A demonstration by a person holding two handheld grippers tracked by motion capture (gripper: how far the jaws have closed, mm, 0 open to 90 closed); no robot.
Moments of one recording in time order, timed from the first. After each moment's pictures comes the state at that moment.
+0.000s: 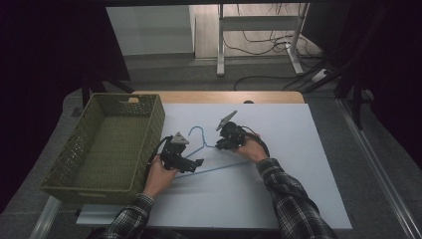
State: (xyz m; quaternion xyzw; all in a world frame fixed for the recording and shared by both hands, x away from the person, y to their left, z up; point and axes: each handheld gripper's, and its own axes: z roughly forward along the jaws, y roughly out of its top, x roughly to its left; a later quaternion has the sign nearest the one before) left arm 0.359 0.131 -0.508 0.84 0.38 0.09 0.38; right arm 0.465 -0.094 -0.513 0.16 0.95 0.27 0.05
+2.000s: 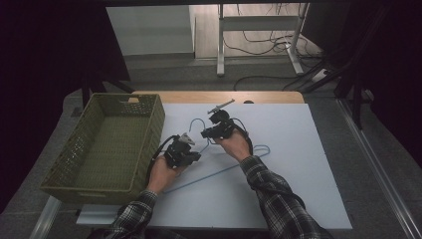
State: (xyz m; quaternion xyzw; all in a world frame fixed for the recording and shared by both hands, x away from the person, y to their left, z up) left arm 0.366 0.119 -0.505 0.87 0.35 0.06 0.34; right arm 0.465 -0.061 -0.473 0.33 0.86 0.38 0.00
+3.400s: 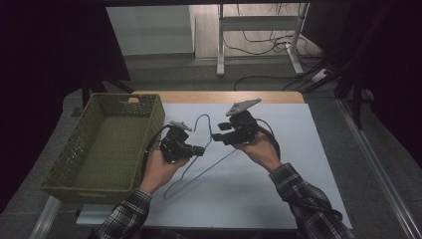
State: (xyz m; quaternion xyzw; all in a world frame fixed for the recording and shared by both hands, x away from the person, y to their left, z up) left arm 0.347 0.121 -0.426 0.84 0.39 -0.02 0.39; right arm 0.394 -0.116 -0.391 0.22 0.88 0.42 0.08
